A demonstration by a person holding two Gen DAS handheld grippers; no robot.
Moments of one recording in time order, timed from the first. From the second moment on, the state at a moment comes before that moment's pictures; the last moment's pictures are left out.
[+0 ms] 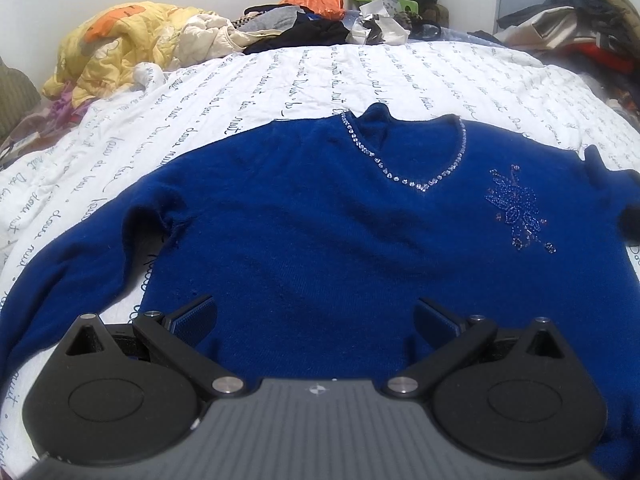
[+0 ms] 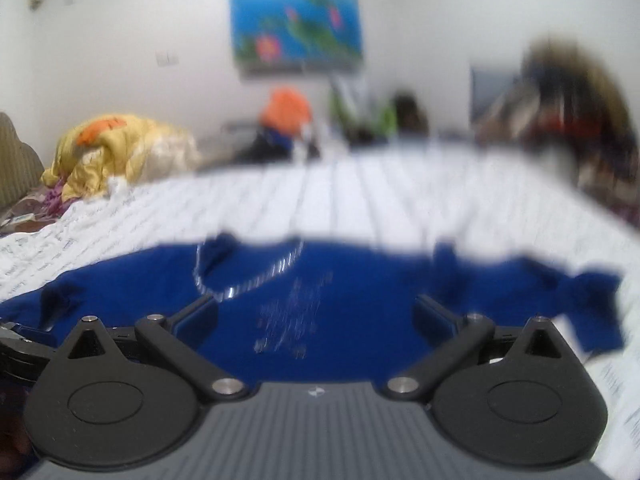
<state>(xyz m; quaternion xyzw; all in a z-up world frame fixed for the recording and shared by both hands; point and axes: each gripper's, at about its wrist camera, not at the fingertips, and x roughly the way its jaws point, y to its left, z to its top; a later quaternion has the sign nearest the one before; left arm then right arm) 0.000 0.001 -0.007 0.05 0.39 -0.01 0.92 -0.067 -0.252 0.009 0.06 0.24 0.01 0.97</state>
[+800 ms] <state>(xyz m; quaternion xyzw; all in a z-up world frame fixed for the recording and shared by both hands) 0.002 0.000 -0.013 0.05 0.41 -0.01 0.91 -0.059 -0.237 -0.019 0.01 0.30 0.02 0.95</state>
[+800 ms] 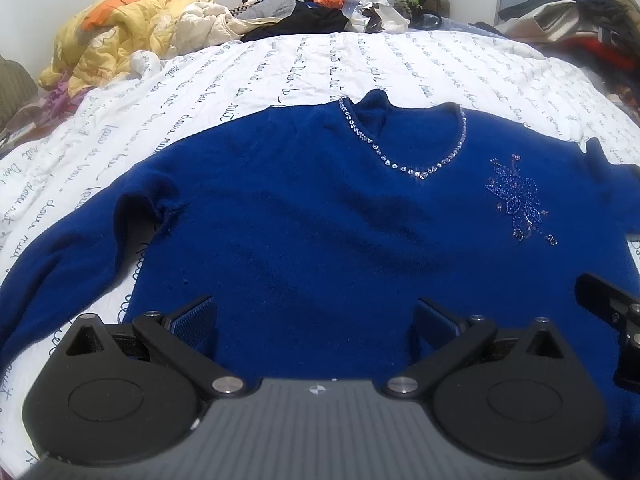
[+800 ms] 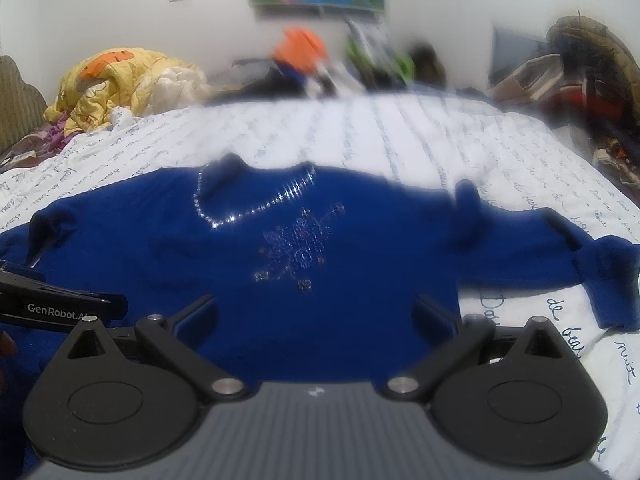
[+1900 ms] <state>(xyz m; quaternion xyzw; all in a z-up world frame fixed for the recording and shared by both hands) 0.004 -0.015 -0.010 0.06 0.40 -0.01 0.91 -0.064 -0.238 -0.018 -0.02 0.28 0.01 0.96</state>
